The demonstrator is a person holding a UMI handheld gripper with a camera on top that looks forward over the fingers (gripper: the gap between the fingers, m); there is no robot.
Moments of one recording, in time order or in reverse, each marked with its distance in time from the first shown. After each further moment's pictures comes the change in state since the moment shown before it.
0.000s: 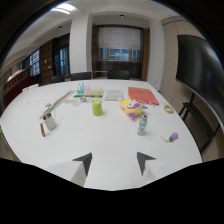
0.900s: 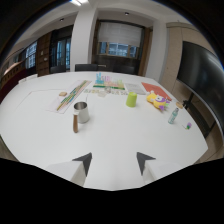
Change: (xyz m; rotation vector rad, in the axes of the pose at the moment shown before) arm -0.279 0.043 0.006 -0.058 0.117 -0.027
